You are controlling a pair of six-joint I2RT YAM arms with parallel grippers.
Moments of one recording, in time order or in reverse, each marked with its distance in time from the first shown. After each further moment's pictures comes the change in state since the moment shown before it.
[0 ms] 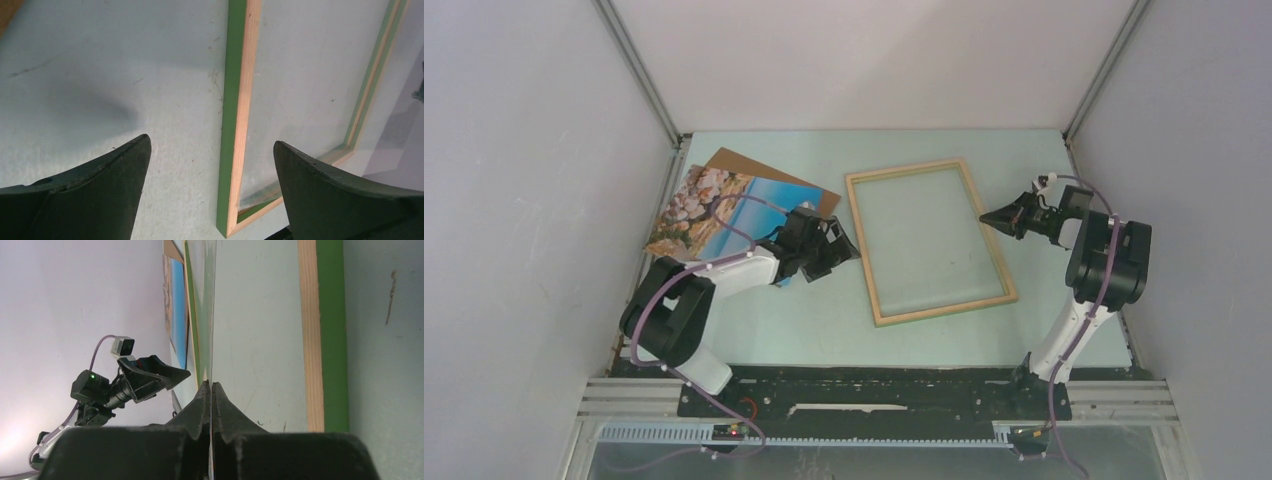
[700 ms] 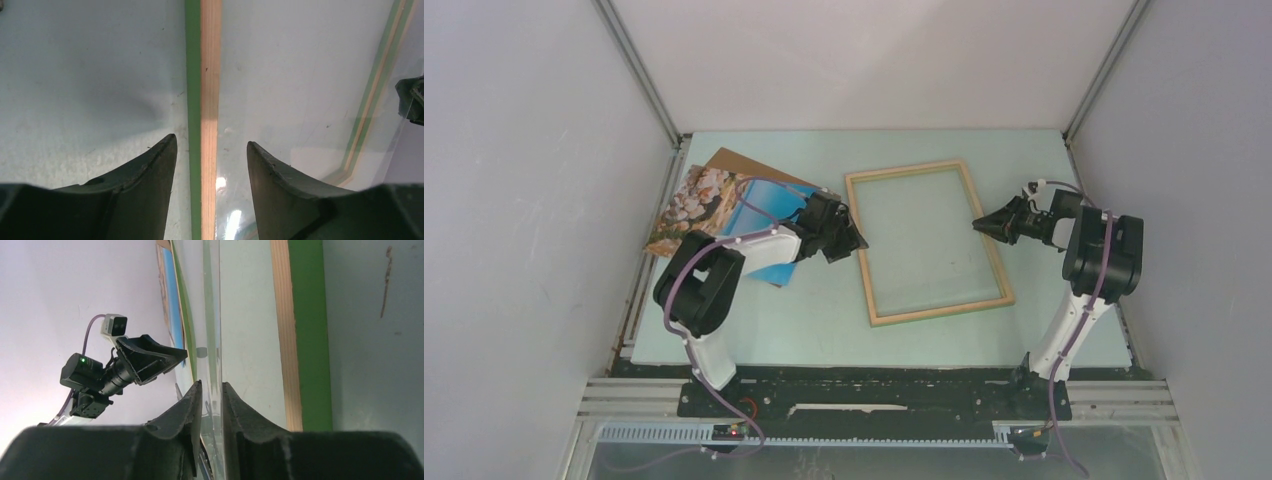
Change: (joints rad) left arm -0.017 0.222 0.217 -0.014 -0.008 0.029; right arm 0.026 0.066 0.021 -0.042 -0.001 -0.017
